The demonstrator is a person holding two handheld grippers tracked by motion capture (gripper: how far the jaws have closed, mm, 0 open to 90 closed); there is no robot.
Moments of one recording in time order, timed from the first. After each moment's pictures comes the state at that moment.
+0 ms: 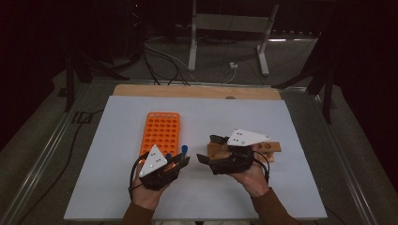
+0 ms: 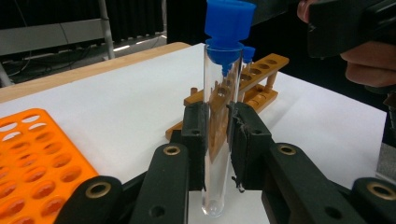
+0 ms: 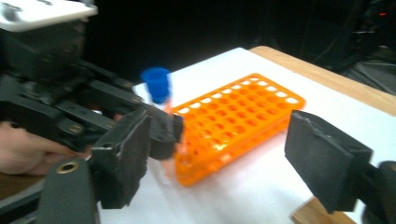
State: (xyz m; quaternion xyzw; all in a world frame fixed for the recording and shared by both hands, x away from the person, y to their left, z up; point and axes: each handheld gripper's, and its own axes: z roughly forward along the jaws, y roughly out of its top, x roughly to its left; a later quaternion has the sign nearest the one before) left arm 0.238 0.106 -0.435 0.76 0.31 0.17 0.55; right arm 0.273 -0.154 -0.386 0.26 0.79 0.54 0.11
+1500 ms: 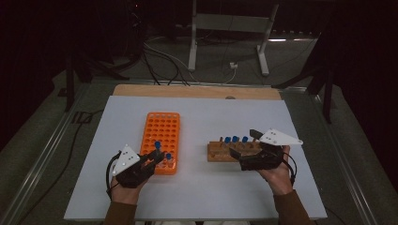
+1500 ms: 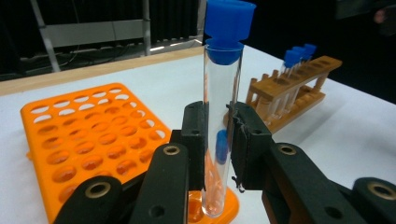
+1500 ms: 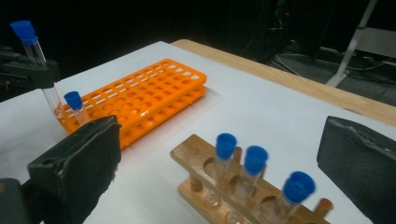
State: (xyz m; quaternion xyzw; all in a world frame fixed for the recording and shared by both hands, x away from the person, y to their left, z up) left arm 0.244 0.164 -0.453 0.72 0.37 0.21 0.54; right arm 0.280 -0.232 -0.403 0.35 0.76 0.51 0.20
